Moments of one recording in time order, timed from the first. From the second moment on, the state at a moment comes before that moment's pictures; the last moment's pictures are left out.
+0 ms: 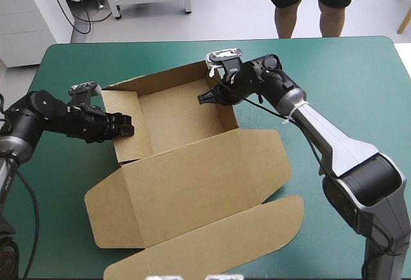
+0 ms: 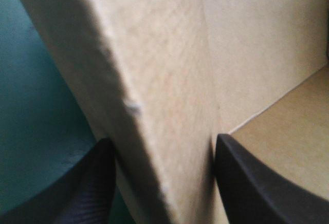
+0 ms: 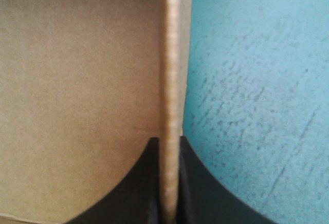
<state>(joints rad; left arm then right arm) 0.04 1.44 -1.17 -0.56 1.03 0.28 0.53 1.95 -1.86 0.12 0.90 0.05</state>
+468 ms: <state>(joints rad) -0.07 1.45 -1.18 -0.32 0.93 -0.06 0.53 1.95 -1.86 0.10 0.93 0.09</state>
